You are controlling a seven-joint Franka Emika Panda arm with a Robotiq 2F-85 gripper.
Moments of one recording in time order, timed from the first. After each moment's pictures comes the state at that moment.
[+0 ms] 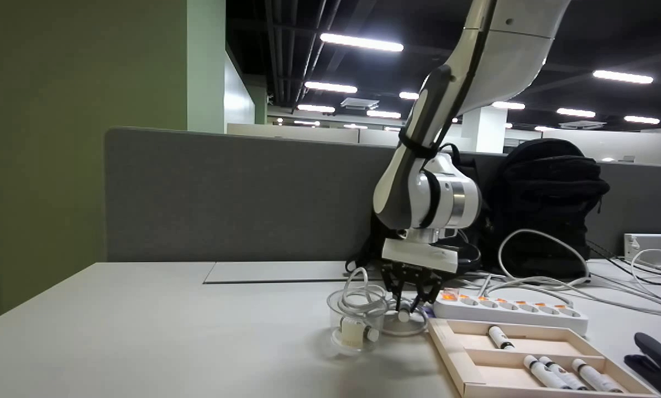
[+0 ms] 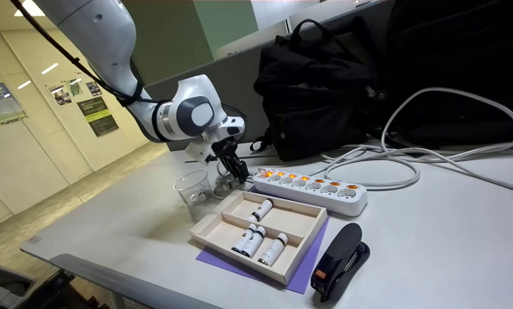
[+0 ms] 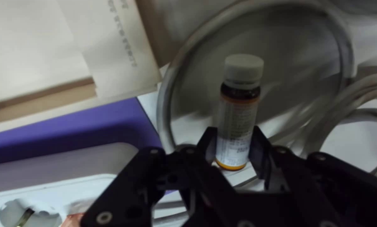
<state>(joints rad) 0.27 0.80 -0.11 -1.93 0.26 2.86 0.46</state>
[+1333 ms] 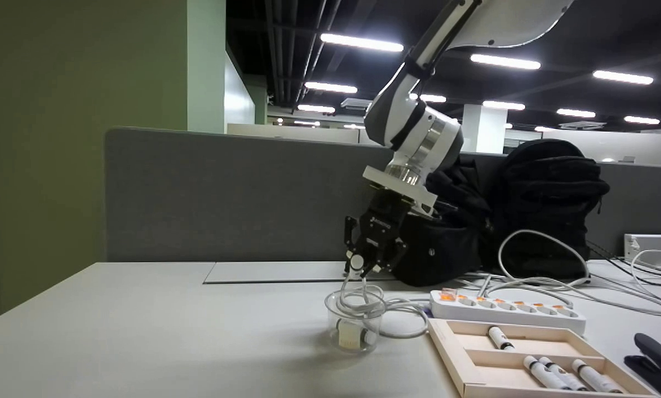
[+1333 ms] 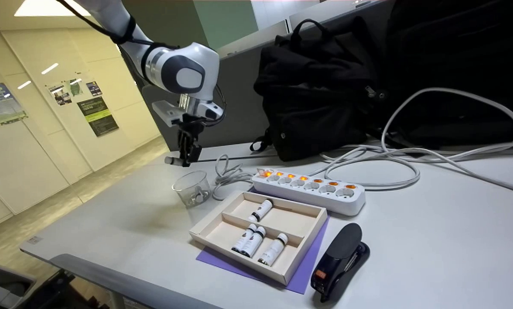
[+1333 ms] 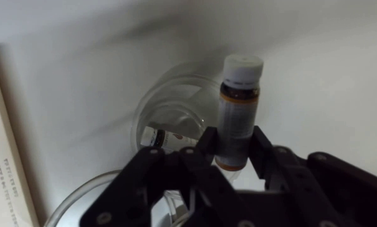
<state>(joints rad) 0.02 0.66 0.19 -1.83 0.58 2.23 0.23</state>
